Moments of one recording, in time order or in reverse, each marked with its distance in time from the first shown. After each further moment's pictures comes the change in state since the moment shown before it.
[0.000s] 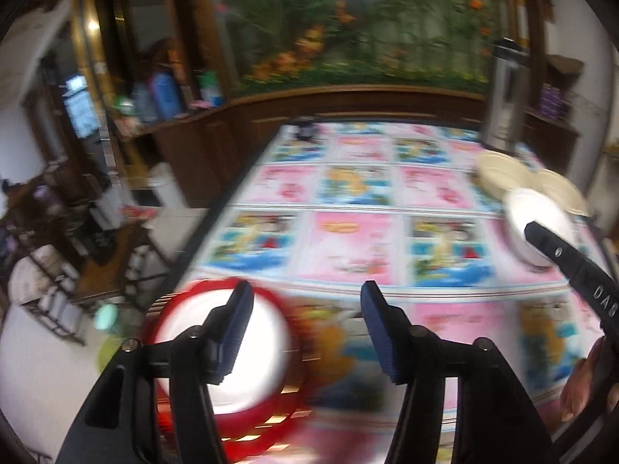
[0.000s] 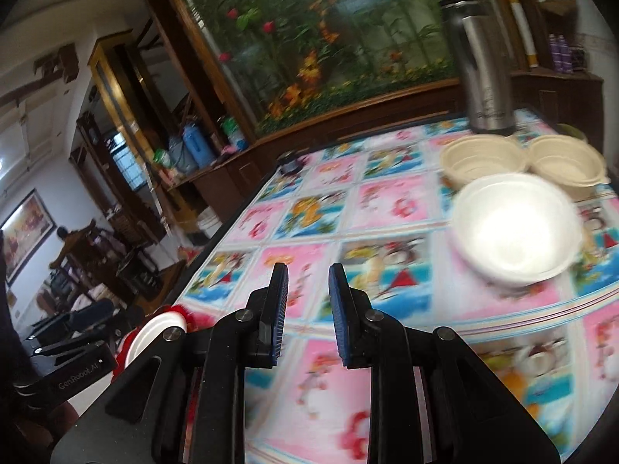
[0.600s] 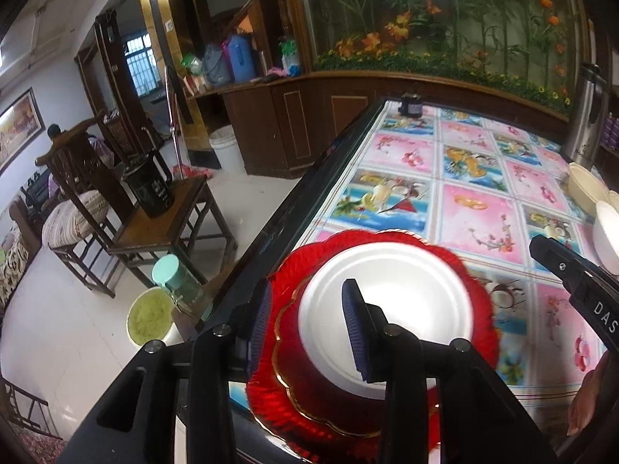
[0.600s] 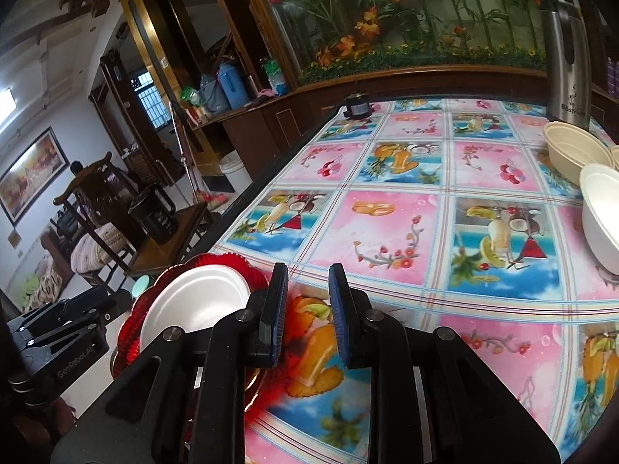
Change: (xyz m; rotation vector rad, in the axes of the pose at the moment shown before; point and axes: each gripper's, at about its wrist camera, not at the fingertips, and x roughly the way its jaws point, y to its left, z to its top) left arm 0.010 0.133 -0.053 -0.171 0.038 0.226; right arm 0.088 0.121 -0.048 -0.155 0.180 0.071
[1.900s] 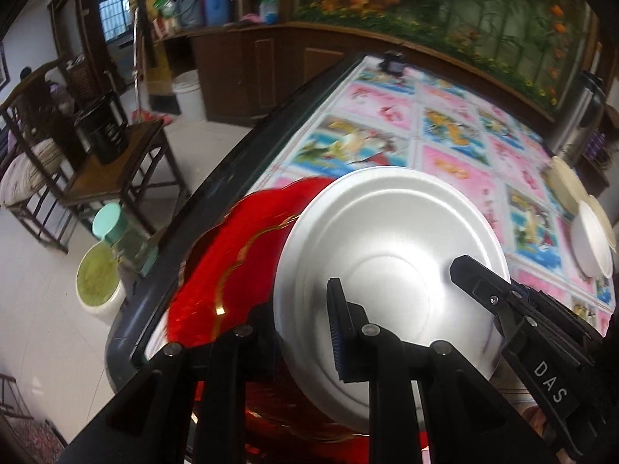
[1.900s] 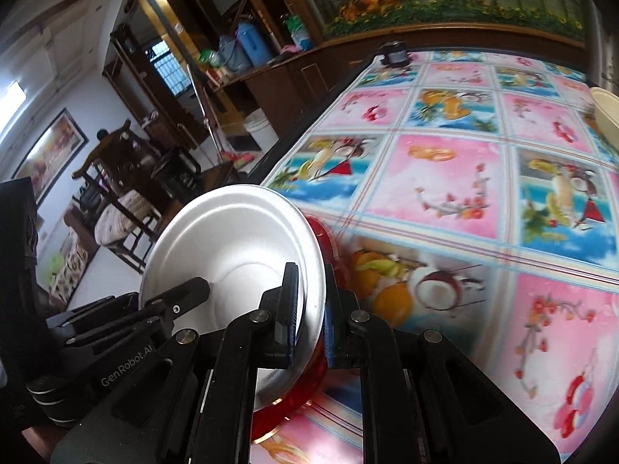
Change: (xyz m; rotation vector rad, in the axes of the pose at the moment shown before) left arm 0.054 0.004 -0.011 -0.092 0.208 -0.172; right arm 0.043 0.036 -0.022 -0.005 0.187 0.108
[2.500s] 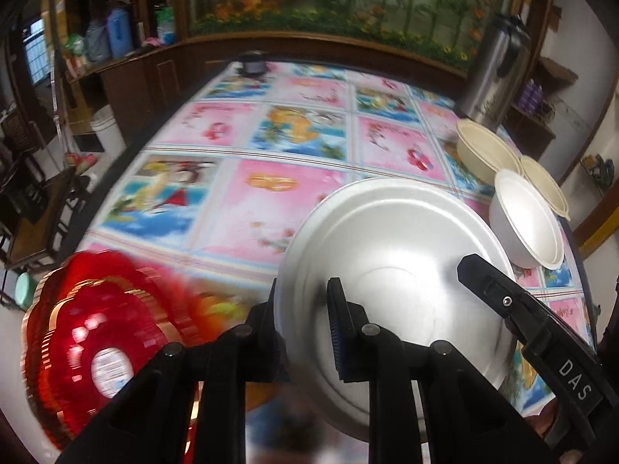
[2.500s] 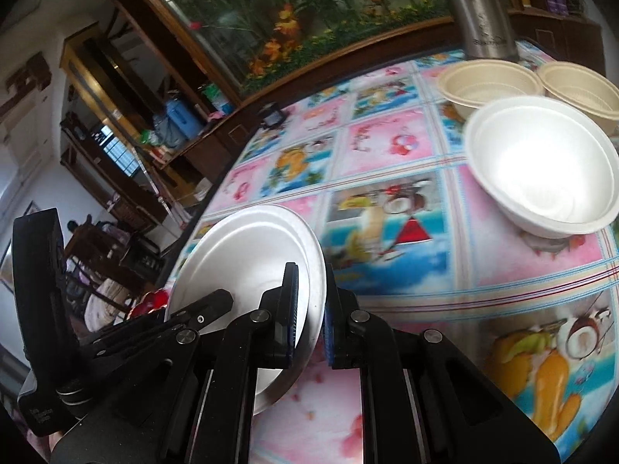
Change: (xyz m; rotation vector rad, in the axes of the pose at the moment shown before) left arm -0.003 -0.157 0.016 0.197 -0.023 -0.185; right arm -0.097 -0.151 0.014 0.264 -0.186 -0.090
